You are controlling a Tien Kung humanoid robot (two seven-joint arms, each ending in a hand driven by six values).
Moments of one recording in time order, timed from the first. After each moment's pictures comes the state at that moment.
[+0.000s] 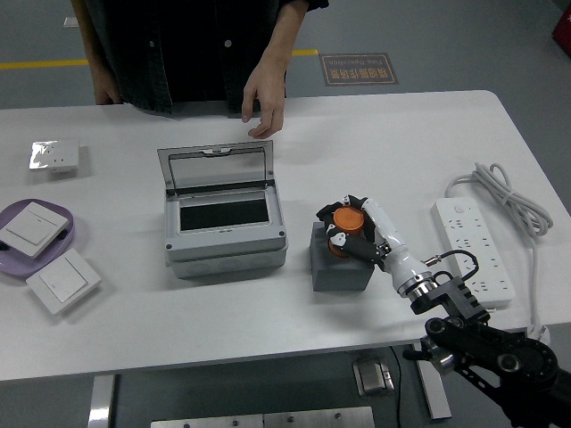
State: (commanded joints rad) left arm 0.03 0.27 -0.09 -0.30 -0.17 0.07 0.00; right arm 0.33 -0.33 0.59 1.27 -0.89 -0.40 0.47
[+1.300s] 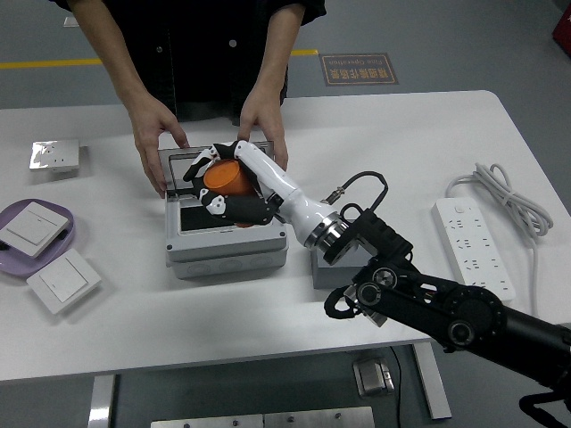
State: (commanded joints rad) left arm 0.03 0.29 -0.06 -0.30 -0.19 0.07 0.00; right arm 0.65 -0.17 0.50 1.49 -1.19 -0.35 0.07
